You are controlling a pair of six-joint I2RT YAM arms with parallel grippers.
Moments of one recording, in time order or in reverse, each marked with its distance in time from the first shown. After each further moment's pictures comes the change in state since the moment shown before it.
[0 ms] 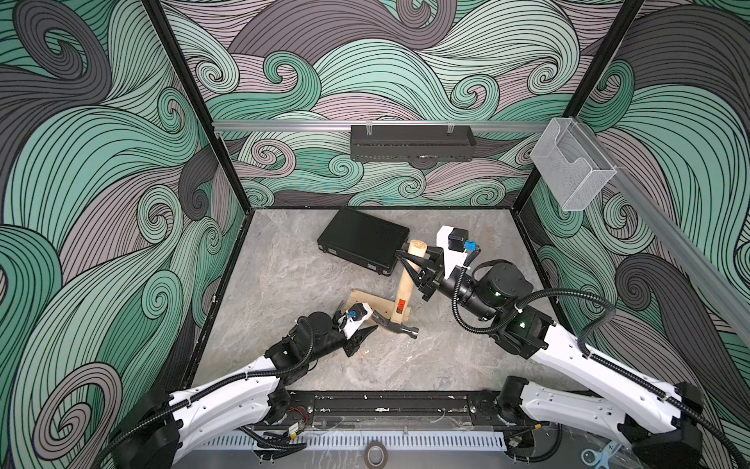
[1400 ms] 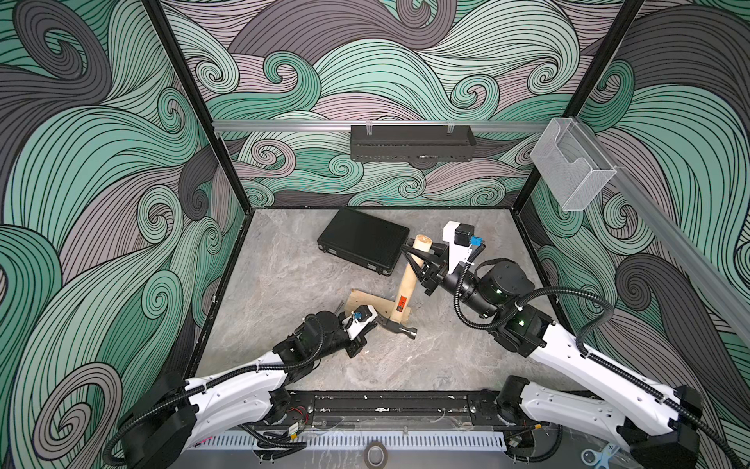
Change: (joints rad) left arm -0.004 0.108 -0.005 0.052 0.011 0.021; right arm -0.051 -0.009 -0.025 0.021 -0.011 0.071
